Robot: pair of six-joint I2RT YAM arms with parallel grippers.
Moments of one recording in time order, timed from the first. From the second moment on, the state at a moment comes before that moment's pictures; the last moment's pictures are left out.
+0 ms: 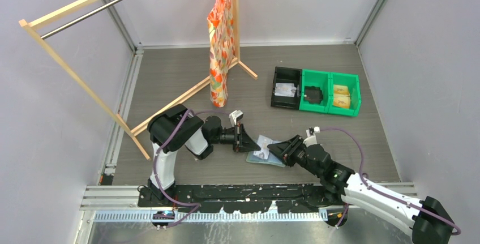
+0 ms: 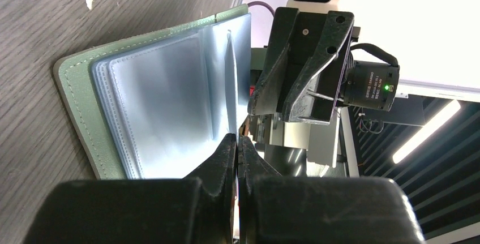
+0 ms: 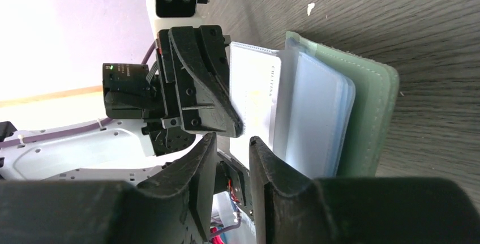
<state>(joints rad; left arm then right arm) -0.69 2.01 0.48 1.35 0.86 -1.44 0.87 0.50 0.01 0.15 0.11 1.52</state>
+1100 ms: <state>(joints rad) -0.69 1.94 0.48 1.35 0.93 -1.45 0.85 0.54 0.01 0.19 0.11 1.52</state>
